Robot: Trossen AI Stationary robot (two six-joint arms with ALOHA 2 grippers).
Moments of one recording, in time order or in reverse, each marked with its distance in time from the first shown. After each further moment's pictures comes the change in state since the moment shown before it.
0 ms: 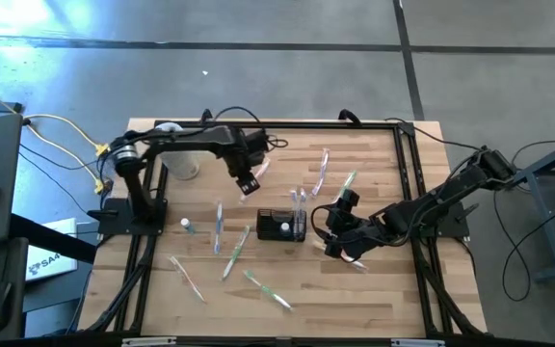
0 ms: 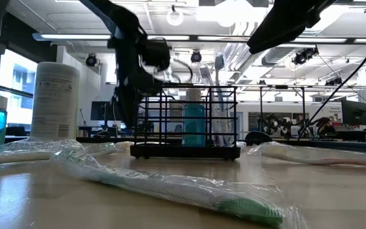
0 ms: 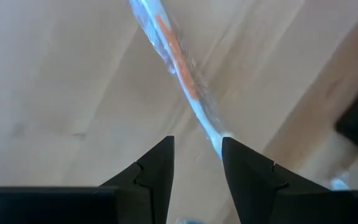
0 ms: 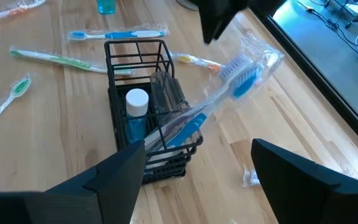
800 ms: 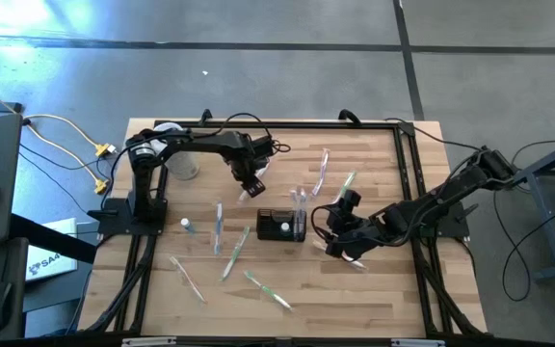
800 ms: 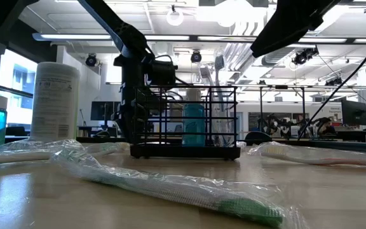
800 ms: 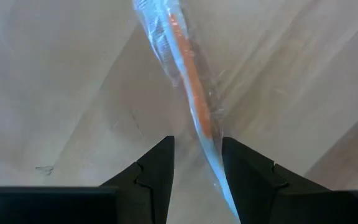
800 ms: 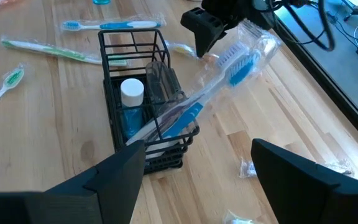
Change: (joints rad) left arm 0.004 0.133 0.000 0.082 0.012 -0.072; right arm 0.000 0.000 0.000 -0.043 -0.002 0.033
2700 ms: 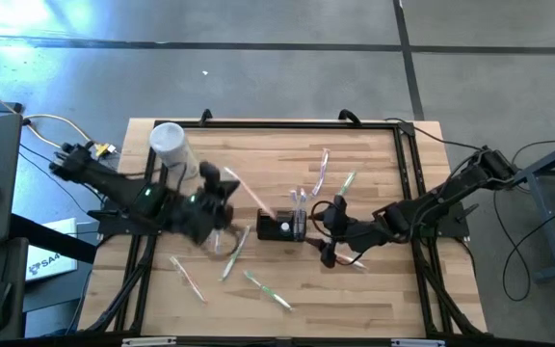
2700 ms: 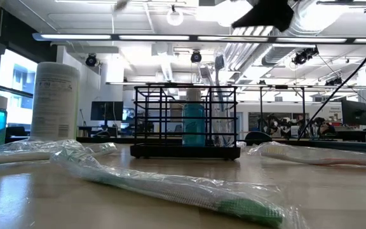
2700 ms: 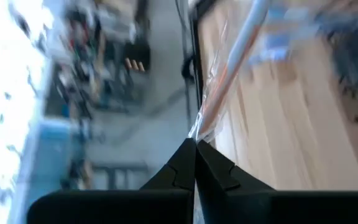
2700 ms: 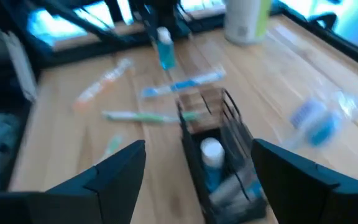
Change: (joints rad) left arm -0.872 -0.659 -0.001 0.047 -1.186 0.683; right arm -0.008 -0.008 -0.001 0.356 -0.156 -0.001
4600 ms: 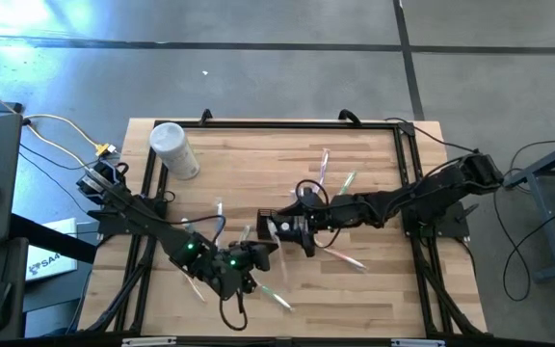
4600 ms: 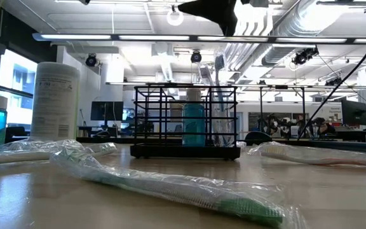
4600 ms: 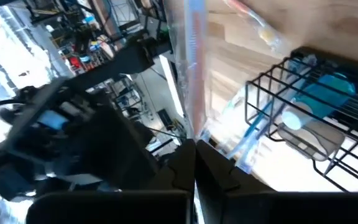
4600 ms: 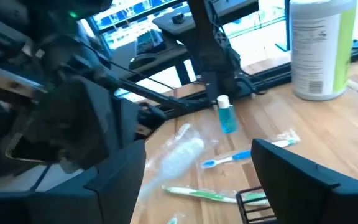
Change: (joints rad) left arm -0.159 0.359 0.001 0.527 0.159 0.977; right arm -0.197 0.145 0.000 0.503 -0.384 -0.087
